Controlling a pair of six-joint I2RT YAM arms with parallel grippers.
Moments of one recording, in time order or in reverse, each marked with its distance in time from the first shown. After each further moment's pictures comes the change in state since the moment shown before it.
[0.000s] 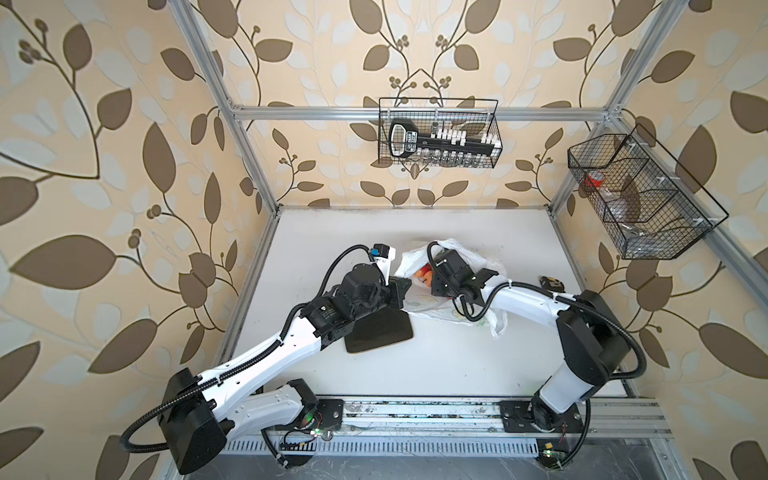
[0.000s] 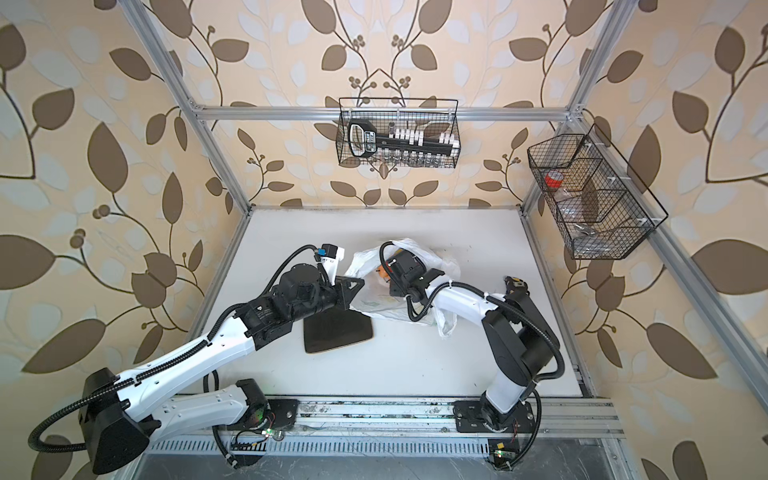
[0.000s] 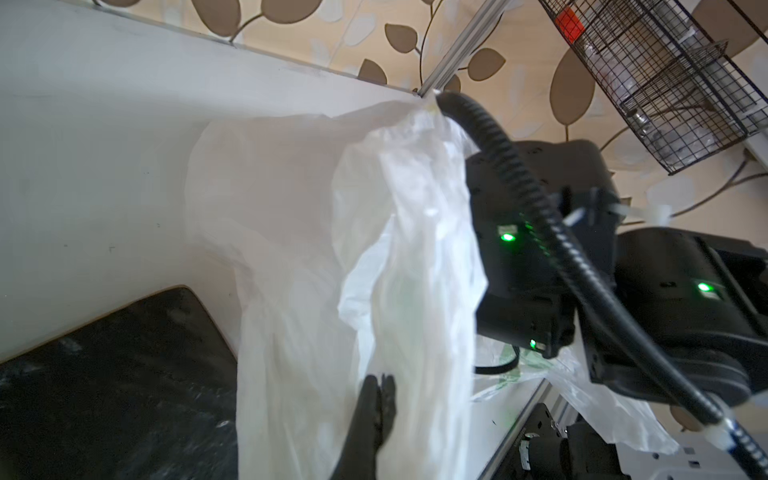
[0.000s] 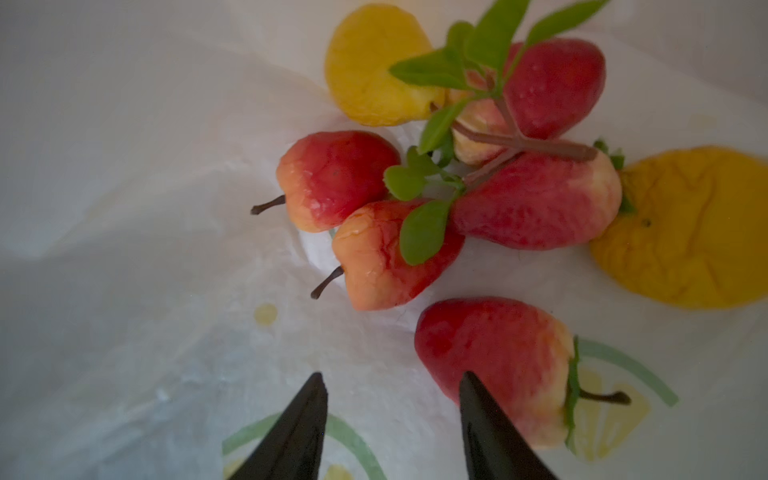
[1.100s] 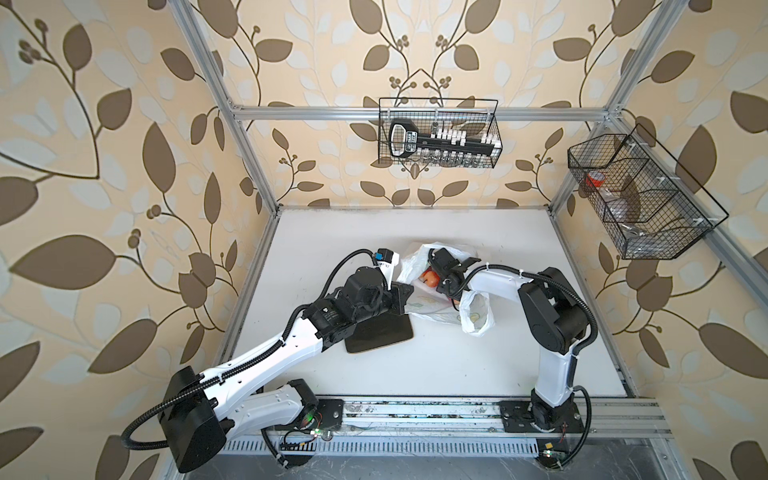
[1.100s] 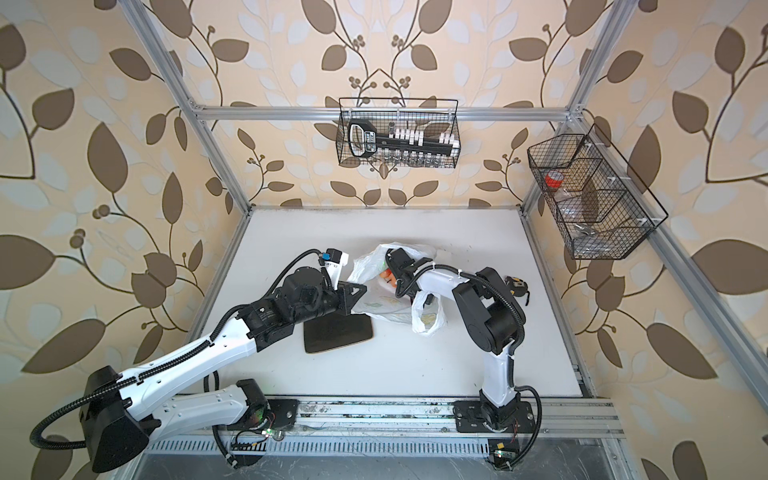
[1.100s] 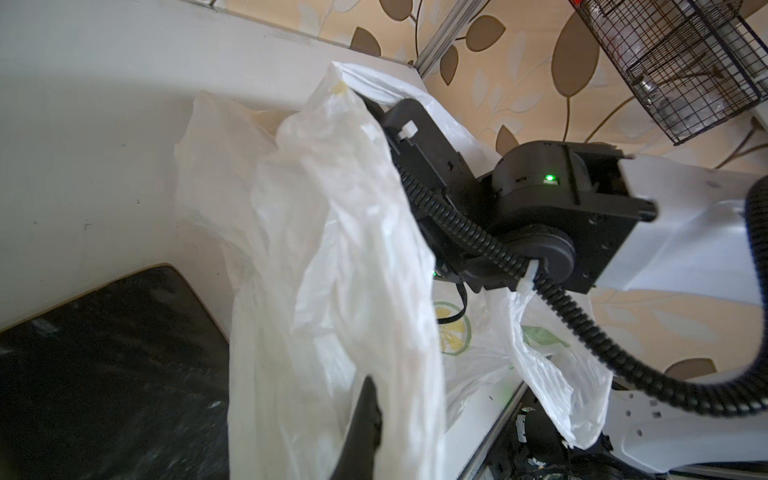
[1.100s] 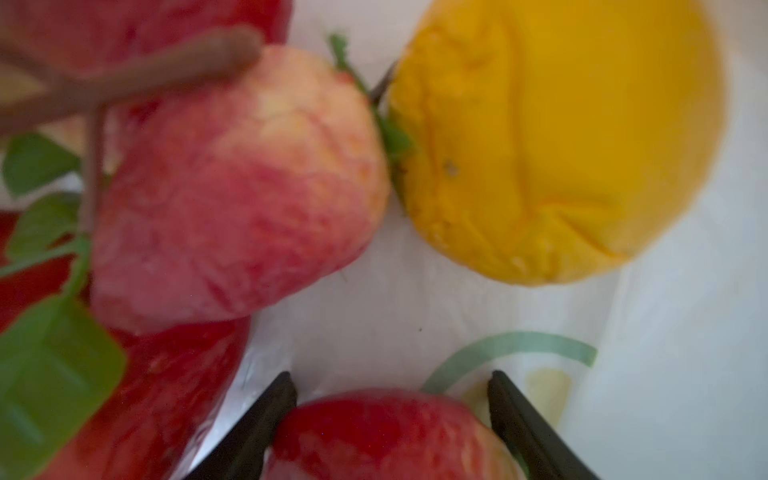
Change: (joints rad) left arm -0.020 0.000 -0.017 -0.018 0.014 0.000; right arm -0.068 0.229 0.142 -0.253 0.117 0.341
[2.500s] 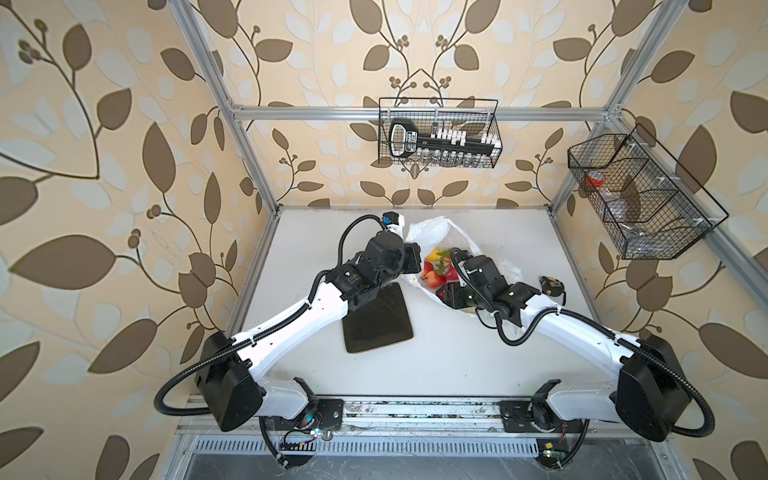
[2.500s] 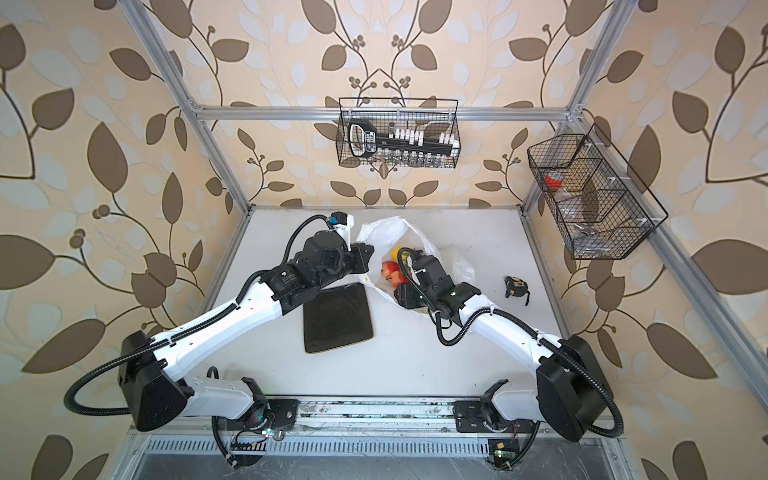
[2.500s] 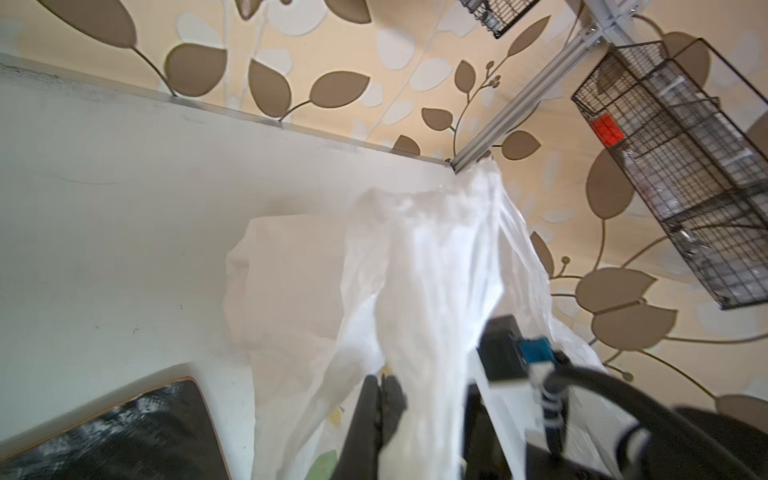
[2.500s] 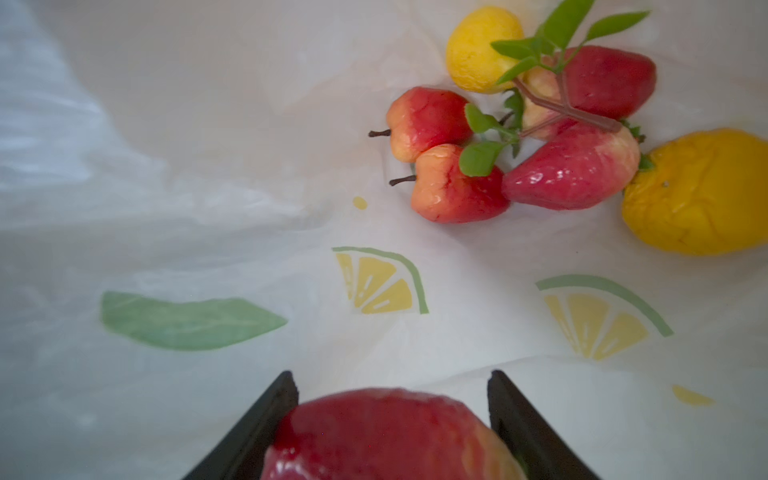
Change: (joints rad) left arm 0.057 0.309 0.374 -0.043 -0.201 -0.067; right arm 0.040 -0.639 -0.381 0.253 -0.396 -0.626
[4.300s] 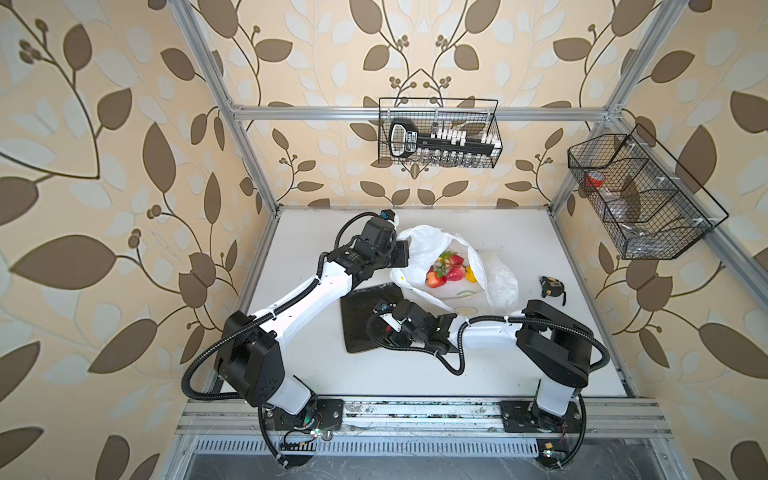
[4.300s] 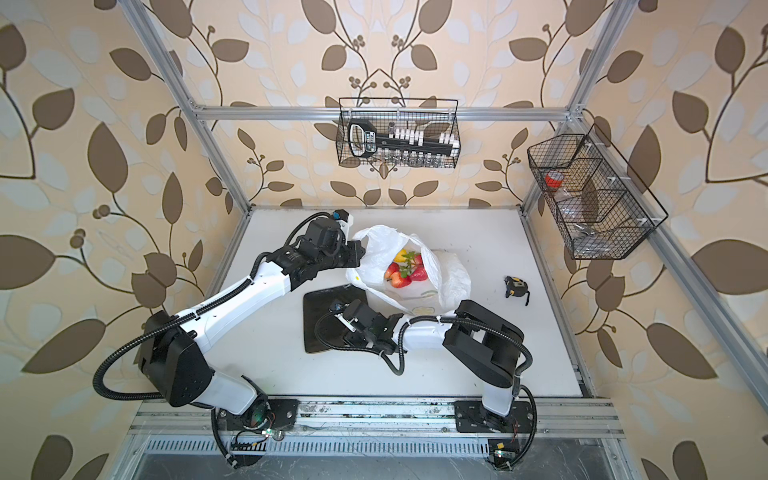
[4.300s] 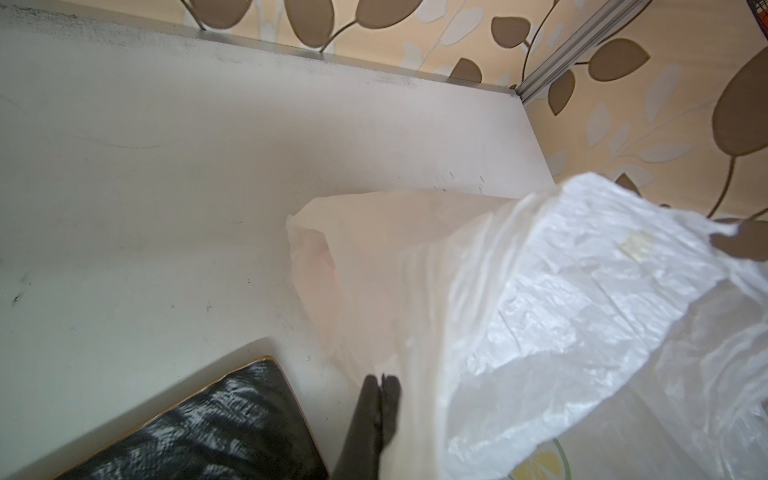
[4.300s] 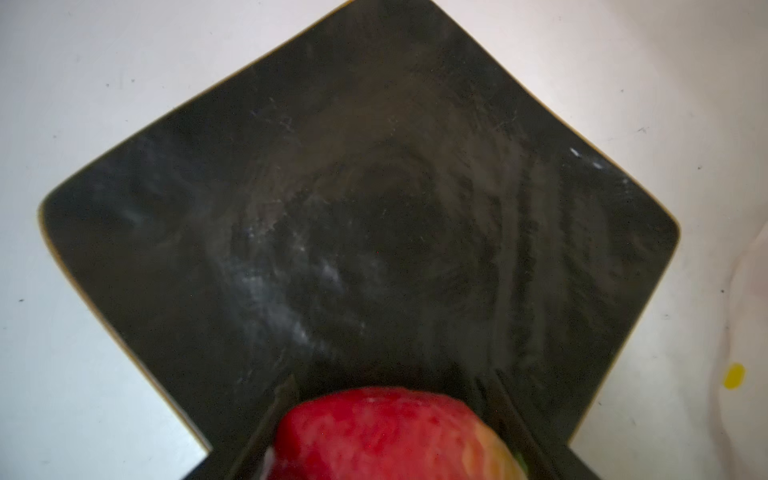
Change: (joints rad) left arm 0.148 0.109 0.073 -0.158 0.194 0.174; right arm 0.436 0.512 0.074 0.428 0.180 -0.413
